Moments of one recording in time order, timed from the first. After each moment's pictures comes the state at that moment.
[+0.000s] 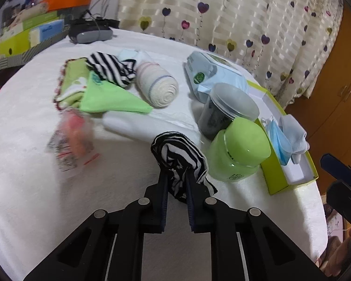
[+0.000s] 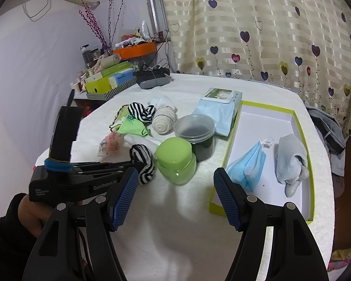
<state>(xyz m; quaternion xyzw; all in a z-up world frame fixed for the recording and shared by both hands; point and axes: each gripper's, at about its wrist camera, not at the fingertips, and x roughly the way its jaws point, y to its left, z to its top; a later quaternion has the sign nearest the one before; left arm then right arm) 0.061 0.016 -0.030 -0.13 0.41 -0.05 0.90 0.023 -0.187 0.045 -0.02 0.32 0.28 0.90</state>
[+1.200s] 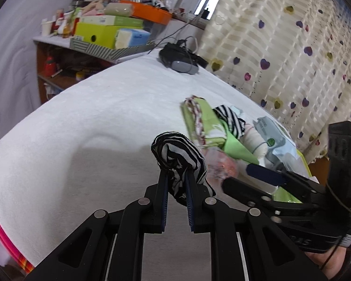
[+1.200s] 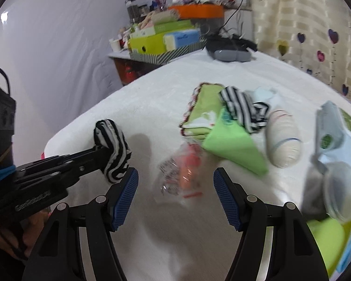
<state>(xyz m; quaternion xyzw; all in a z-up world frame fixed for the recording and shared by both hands) 0.003 0.177 -0.015 -0.24 0.33 0.07 0.91 0.081 0.017 0.000 -0.11 0.39 0.40 0.82</state>
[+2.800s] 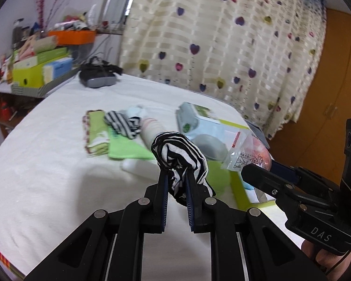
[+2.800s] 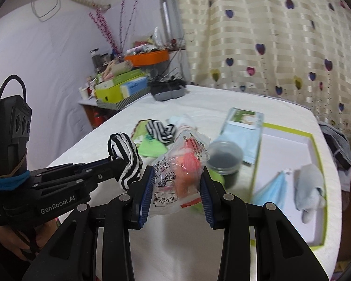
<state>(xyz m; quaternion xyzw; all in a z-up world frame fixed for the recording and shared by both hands) 0.012 0.024 0.049 -0.13 0.31 -0.06 0.94 0.032 -0.147 0.069 -0.02 0.30 0.30 0.91</state>
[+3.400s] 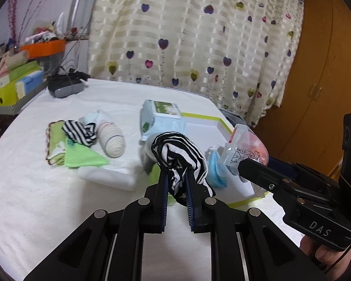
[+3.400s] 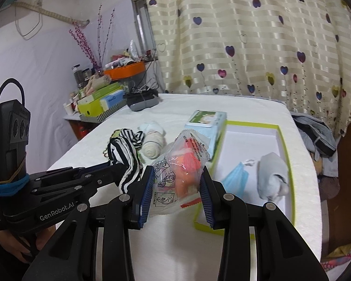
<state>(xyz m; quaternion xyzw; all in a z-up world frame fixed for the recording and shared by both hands) 0.023 -0.042 0.061 -0.09 0.31 -0.11 0.94 0.027 -0.209 0.074 0.02 0.29 0.25 0.93</state>
